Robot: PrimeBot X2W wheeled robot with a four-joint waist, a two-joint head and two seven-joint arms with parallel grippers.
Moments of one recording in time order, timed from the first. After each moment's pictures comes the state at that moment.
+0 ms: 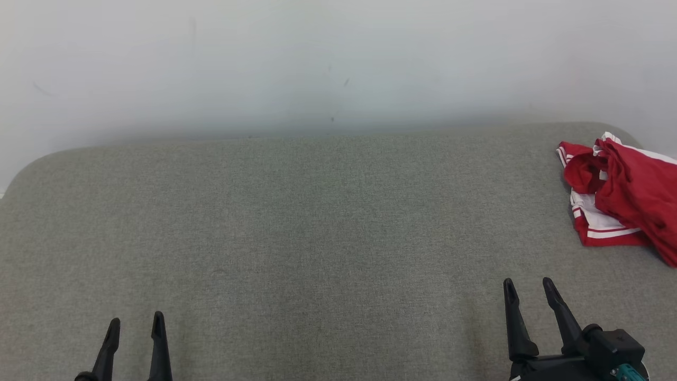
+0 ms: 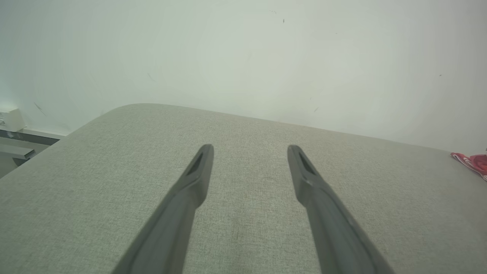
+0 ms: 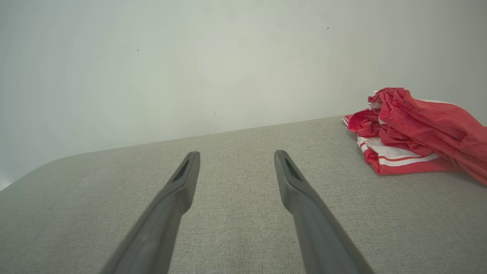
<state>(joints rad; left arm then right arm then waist) 0.07 0.05 0.12 0.11 -0.21 -0.11 -0.26 -0.02 -0.08 0.04 0.22 0.24 0.13 -0.26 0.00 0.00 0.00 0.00</state>
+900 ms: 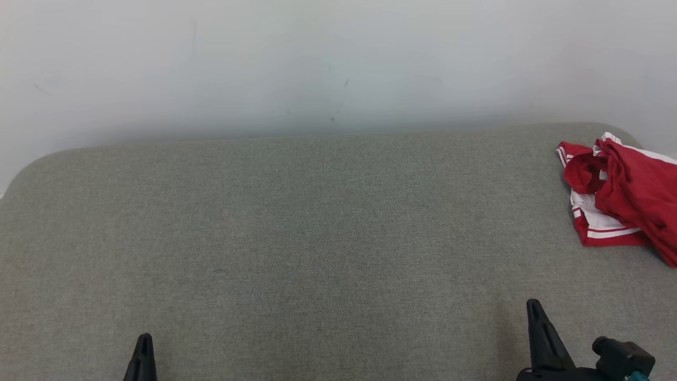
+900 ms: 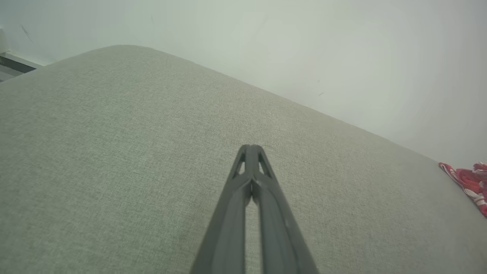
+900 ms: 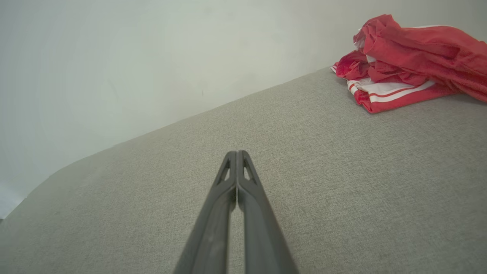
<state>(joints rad) 0.07 0.04 0.12 0.21 -0.37 -0.11 -0.21 0.01 -0.07 0.03 0.28 0.40 0.13 -0.21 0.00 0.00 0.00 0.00</state>
